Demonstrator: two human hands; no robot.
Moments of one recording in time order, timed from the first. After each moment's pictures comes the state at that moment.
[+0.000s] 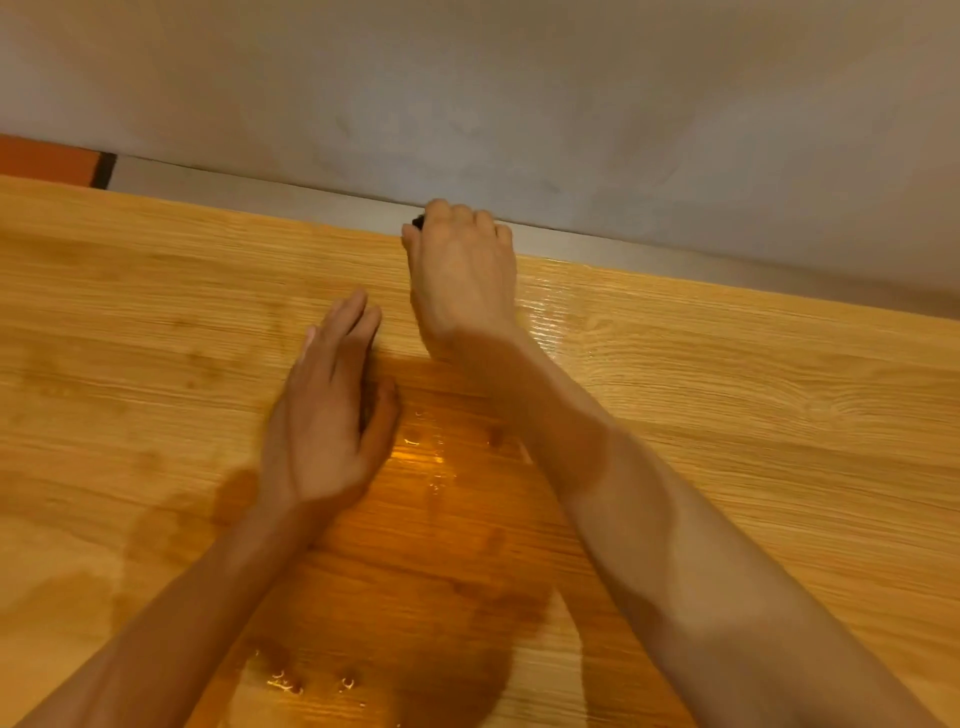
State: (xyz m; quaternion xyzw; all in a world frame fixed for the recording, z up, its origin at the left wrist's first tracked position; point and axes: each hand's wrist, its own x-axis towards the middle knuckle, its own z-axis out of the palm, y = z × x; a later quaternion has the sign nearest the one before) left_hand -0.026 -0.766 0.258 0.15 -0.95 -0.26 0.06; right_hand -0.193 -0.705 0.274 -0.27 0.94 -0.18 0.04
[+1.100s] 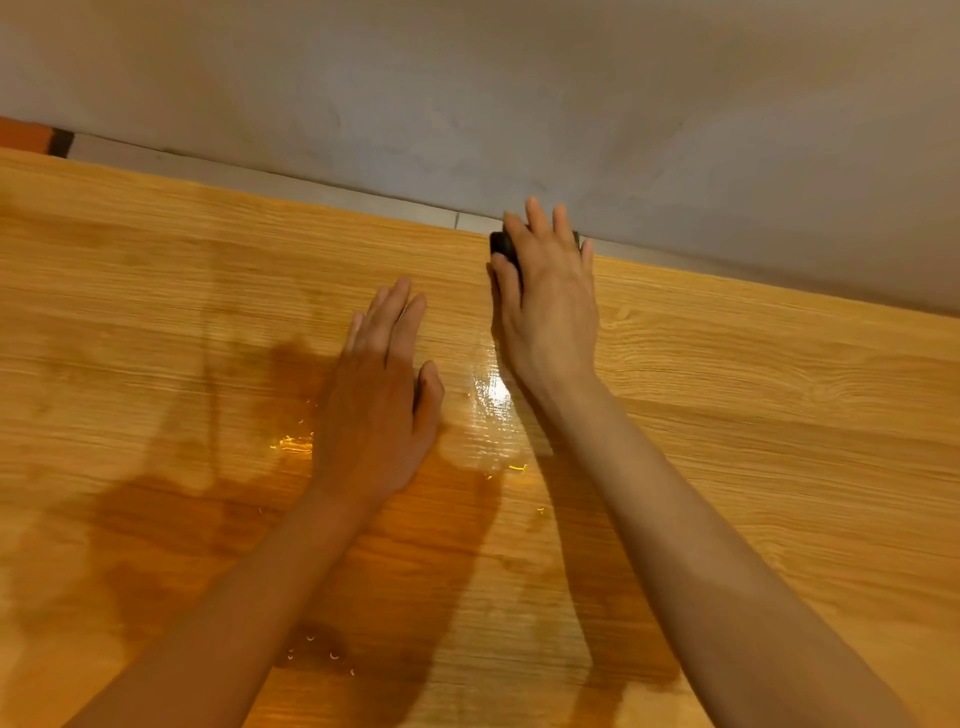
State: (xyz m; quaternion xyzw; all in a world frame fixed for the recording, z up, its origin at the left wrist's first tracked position) left_hand -0.030 -0.769 0.254 0.16 -0.96 -0.24 0.04; right_hand -0.166 -0.663 0.268 -0.20 0.95 -0.24 0.03
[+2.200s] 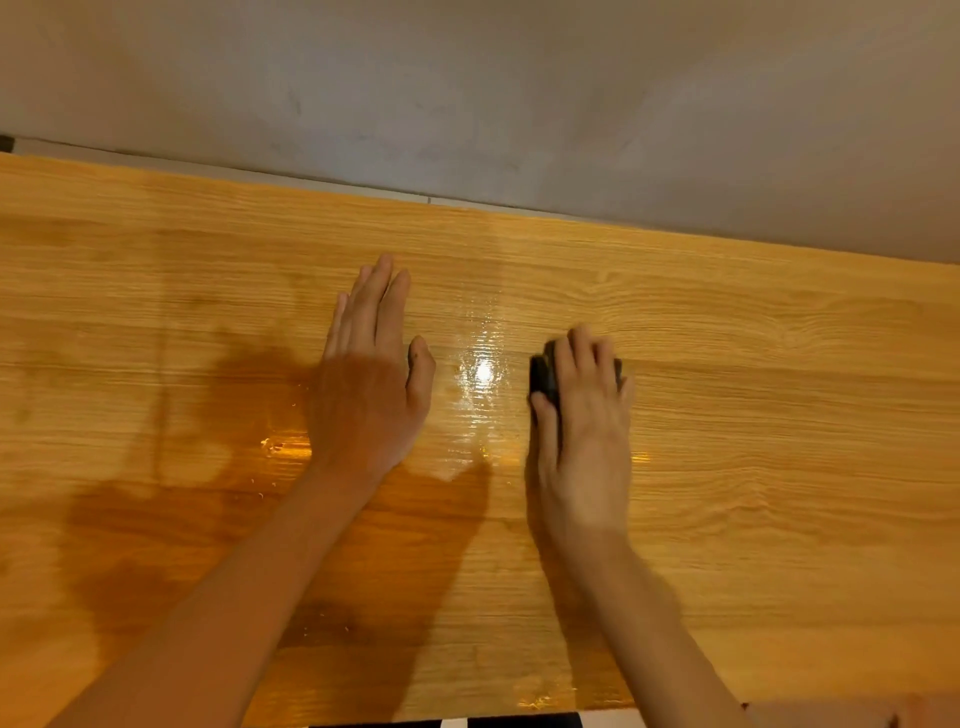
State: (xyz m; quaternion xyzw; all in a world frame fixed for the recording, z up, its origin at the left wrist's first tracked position) left_hand -0.027 -0.768 0.248 0.16 -0.95 -0.24 0.09; right_hand -0.044 -0.585 0.271 -0.12 0.97 -0.23 0.02
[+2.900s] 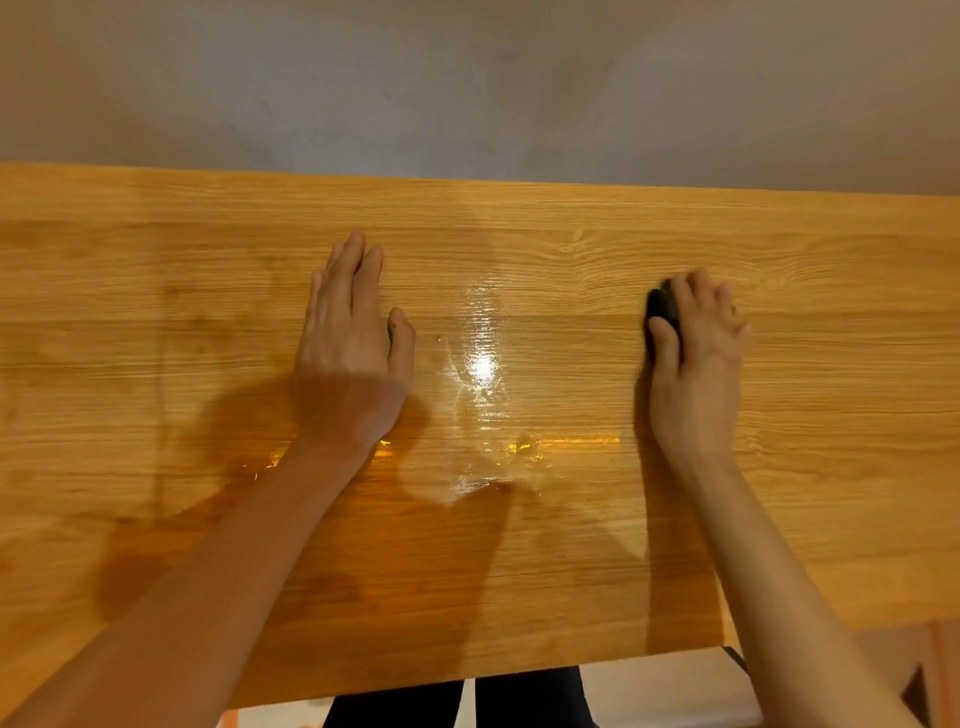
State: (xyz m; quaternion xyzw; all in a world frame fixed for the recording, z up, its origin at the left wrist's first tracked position) left_hand -0.027 -0.768 0.246 0.14 -0.96 -0.23 0.13; right_hand -0.094 -0.502 0.270 0.00 0.97 -0.23 0.00
